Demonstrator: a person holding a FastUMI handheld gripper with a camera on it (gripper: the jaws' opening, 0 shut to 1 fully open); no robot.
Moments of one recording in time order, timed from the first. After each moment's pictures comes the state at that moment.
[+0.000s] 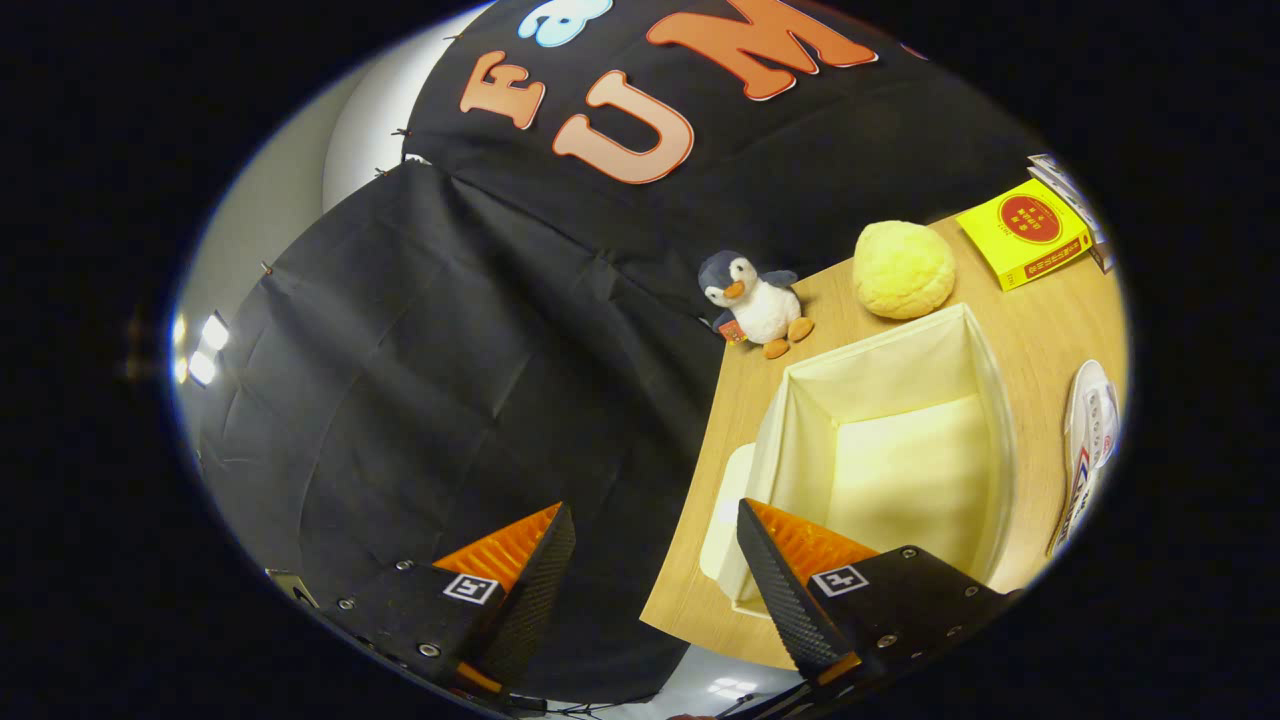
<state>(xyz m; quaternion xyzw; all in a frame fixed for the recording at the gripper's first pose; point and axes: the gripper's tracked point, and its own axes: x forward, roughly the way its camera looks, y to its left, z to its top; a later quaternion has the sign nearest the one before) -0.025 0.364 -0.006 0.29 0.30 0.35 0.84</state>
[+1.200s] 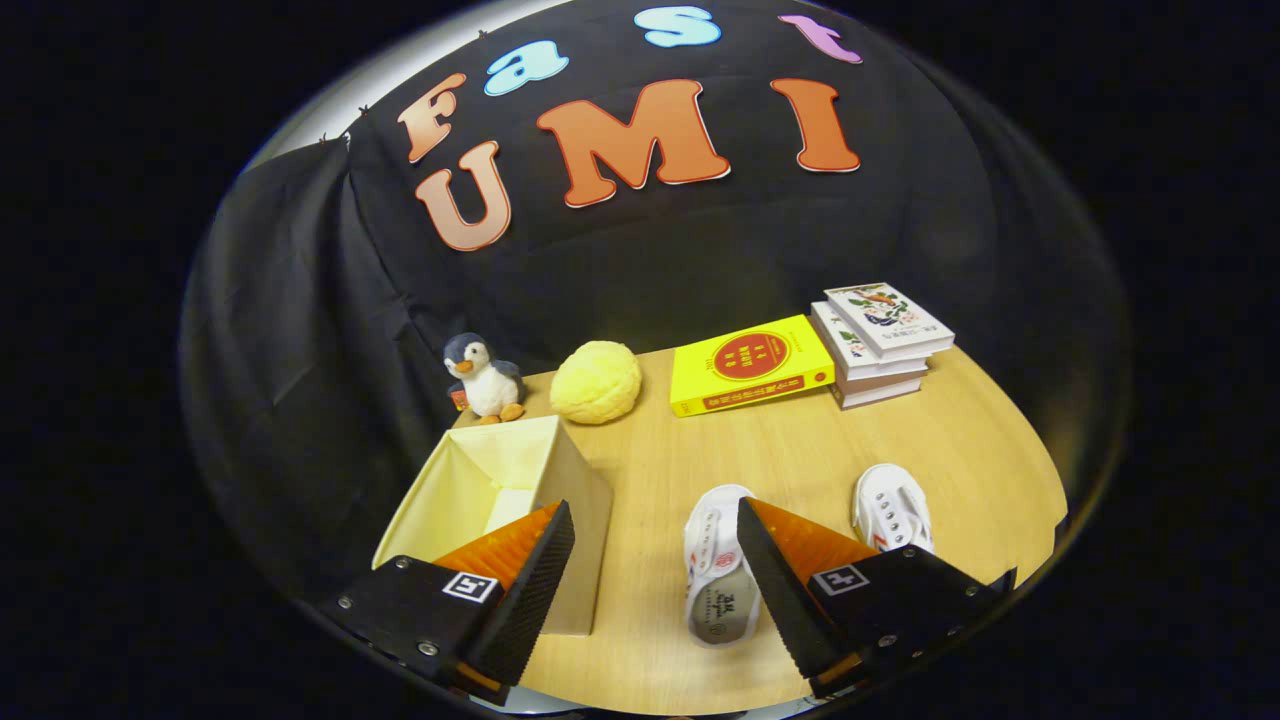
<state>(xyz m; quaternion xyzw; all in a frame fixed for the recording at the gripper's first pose) 0.017 0.073 -0.076 0.11 0.20 0.06 0.97</state>
